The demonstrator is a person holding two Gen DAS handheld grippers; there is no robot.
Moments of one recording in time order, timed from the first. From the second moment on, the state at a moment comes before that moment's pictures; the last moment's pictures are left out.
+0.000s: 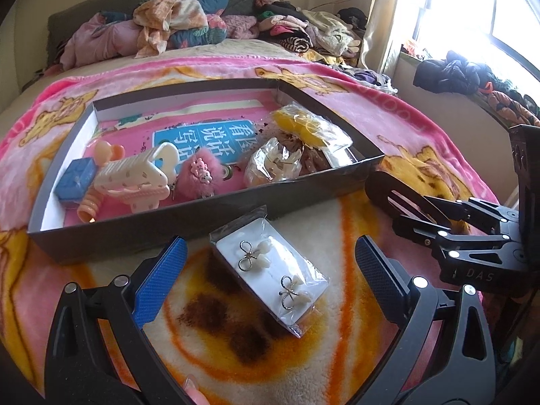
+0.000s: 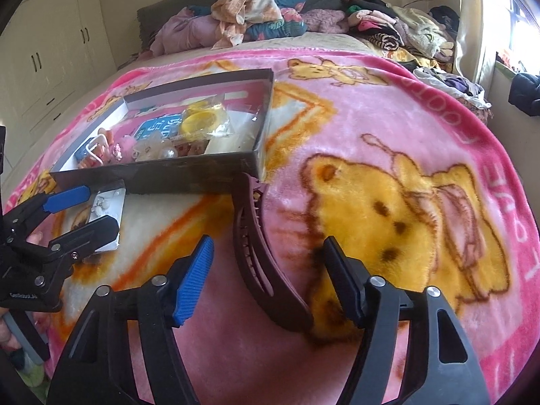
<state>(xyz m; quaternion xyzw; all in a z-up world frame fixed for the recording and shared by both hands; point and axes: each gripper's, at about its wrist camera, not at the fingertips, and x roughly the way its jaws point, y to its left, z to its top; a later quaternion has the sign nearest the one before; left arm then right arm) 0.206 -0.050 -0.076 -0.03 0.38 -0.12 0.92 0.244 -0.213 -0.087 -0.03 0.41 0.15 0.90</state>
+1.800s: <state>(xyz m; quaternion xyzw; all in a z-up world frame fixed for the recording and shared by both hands) 0.210 0.029 -0.034 -0.09 0.33 -0.11 0.93 0.231 -0.129 -0.031 -0.04 0.35 0.25 0.90</state>
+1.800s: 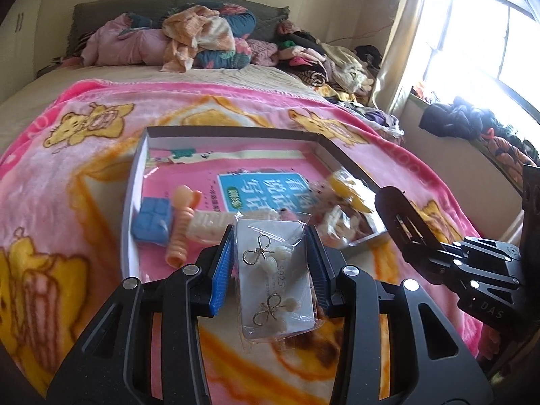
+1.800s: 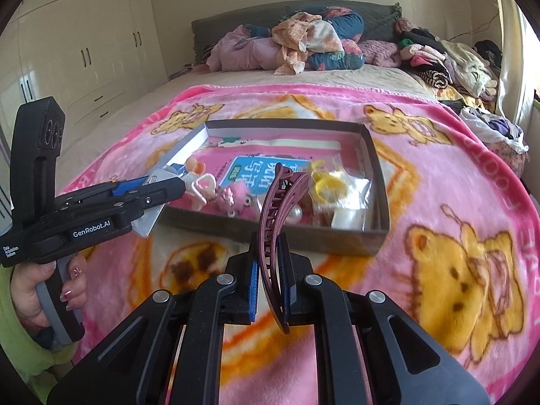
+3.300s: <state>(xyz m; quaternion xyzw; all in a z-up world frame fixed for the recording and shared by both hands) 0.264 0.054 -0.053 -0.09 0.33 -0.06 0.94 0.317 -0.108 -0.062 -0.06 0.38 0.20 0.90</state>
